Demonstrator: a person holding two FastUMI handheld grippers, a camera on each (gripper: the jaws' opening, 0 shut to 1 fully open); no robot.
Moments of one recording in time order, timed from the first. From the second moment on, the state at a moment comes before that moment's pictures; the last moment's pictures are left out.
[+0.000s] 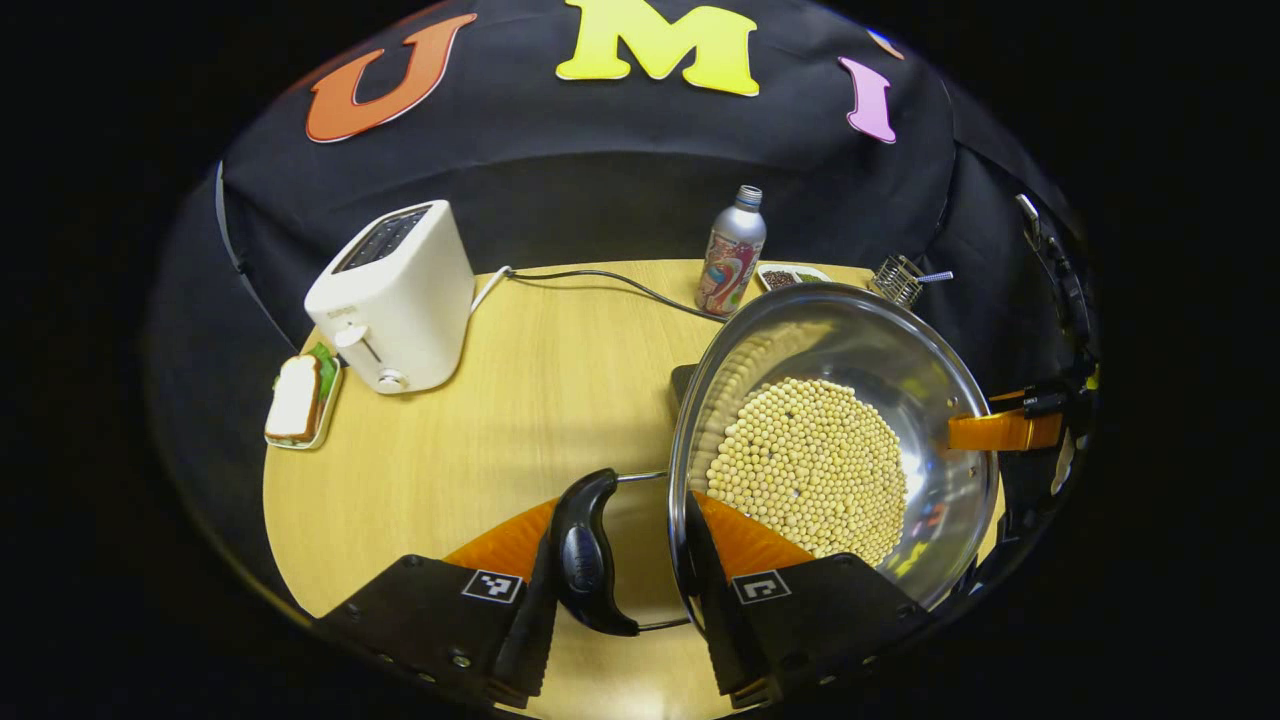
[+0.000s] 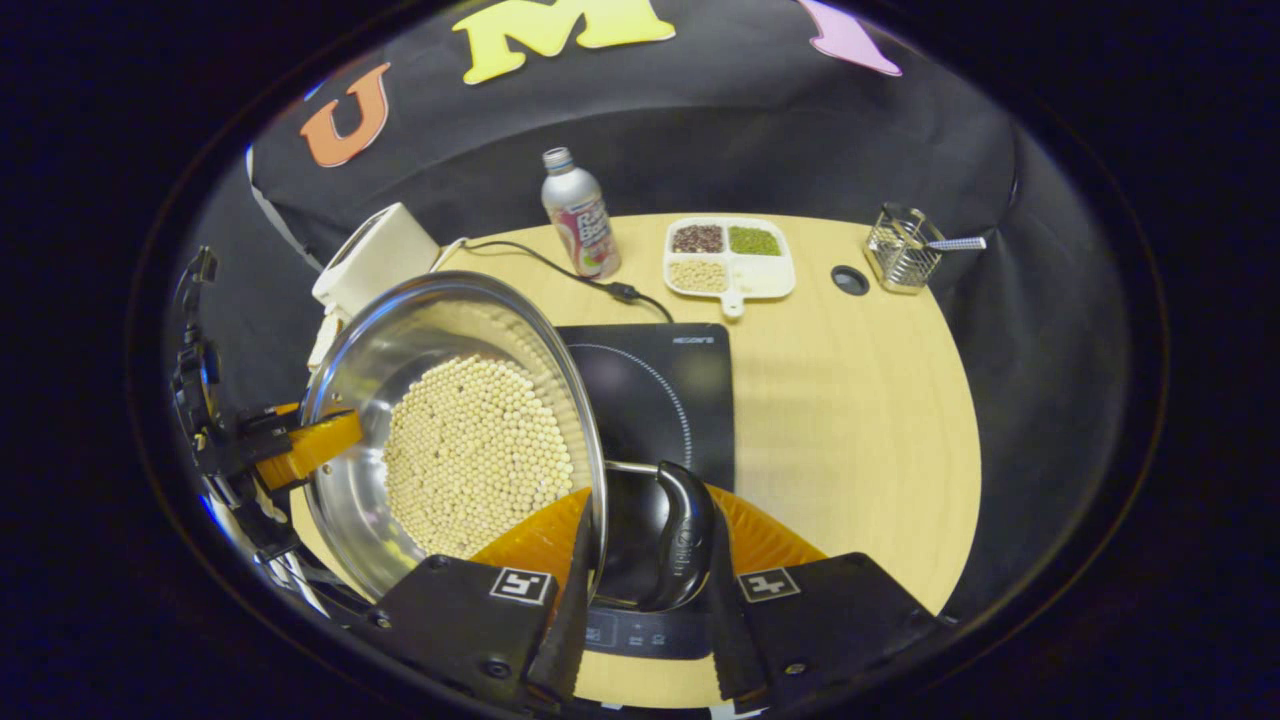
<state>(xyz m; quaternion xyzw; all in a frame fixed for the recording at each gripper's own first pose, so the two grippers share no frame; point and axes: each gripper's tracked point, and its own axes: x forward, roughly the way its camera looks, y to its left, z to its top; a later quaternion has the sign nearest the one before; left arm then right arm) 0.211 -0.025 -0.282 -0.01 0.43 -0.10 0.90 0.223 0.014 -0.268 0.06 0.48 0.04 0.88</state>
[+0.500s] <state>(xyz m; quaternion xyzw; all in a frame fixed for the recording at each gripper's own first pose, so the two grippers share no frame) 0.230 -0.060 -0.305 -0.01 0.45 -0.10 0.89 0.246 -0.026 -0.283 0.05 0.50 0.04 0.86</state>
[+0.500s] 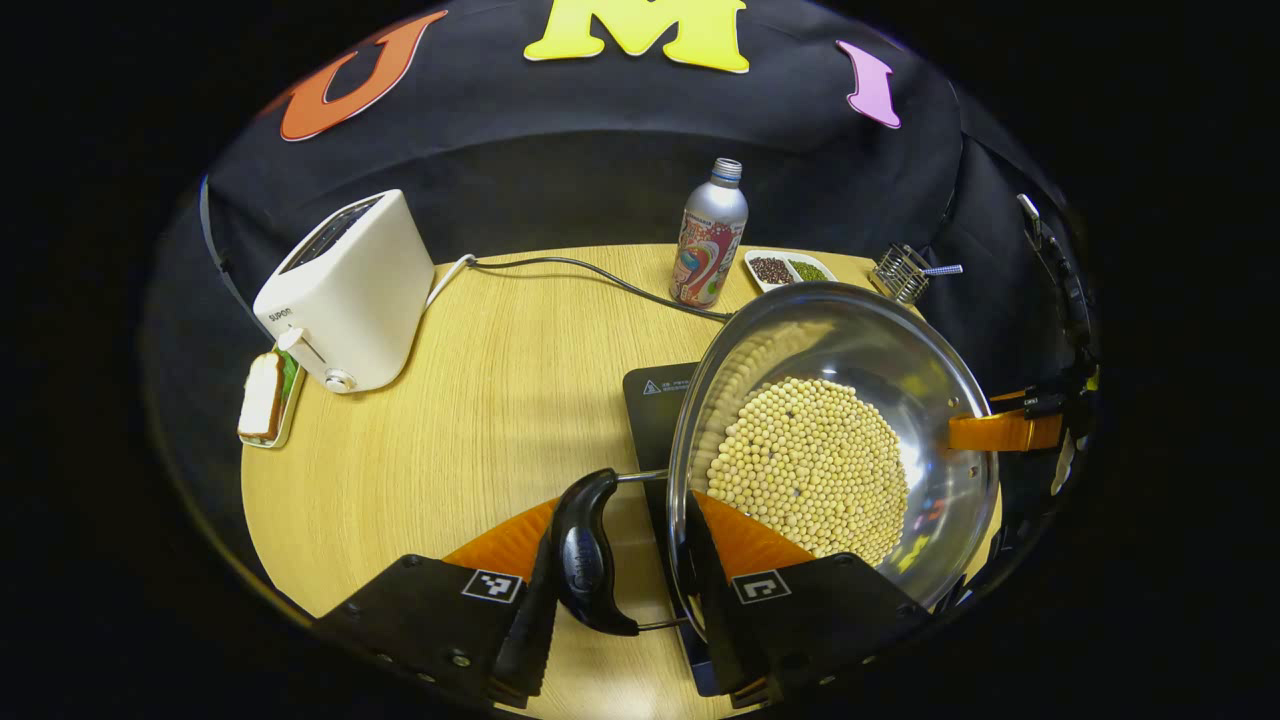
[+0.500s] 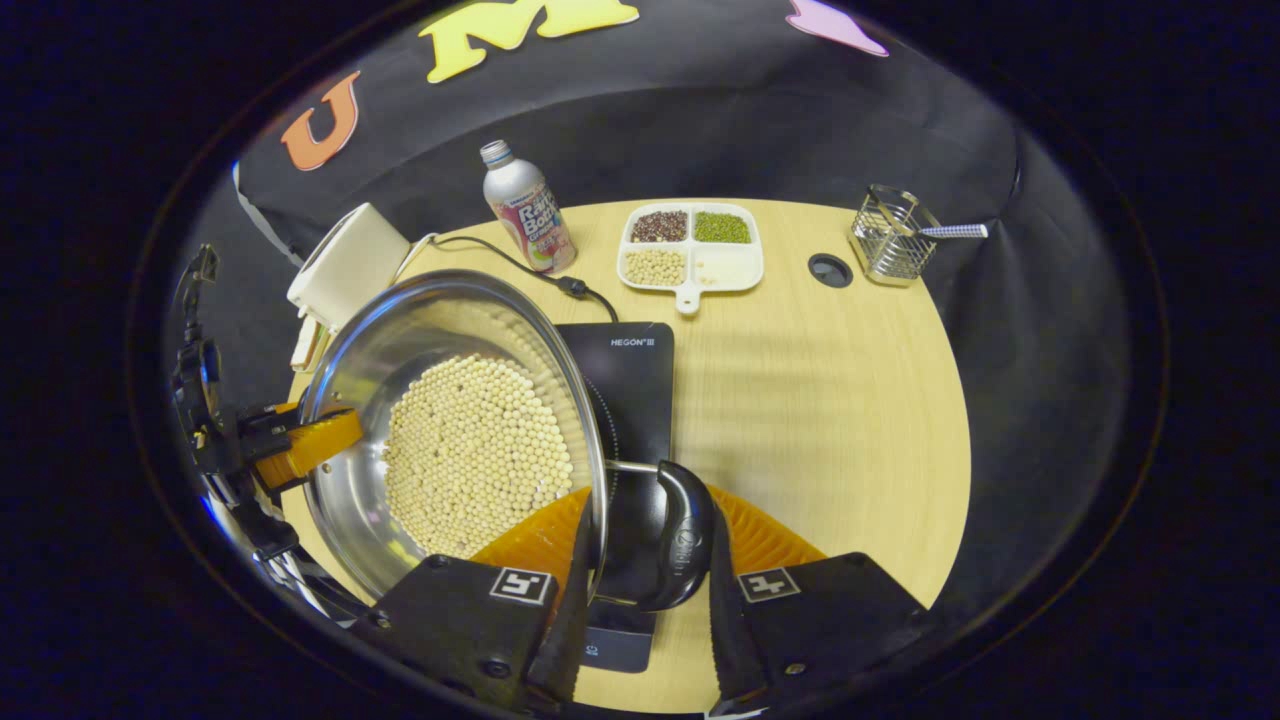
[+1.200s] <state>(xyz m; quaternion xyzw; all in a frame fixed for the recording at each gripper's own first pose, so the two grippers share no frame) 0.228 -0.072 -0.321 -0.02 0.47 -0.10 0.88 0.248 -0.031 -0.292 0.05 0.52 0.04 0.85</state>
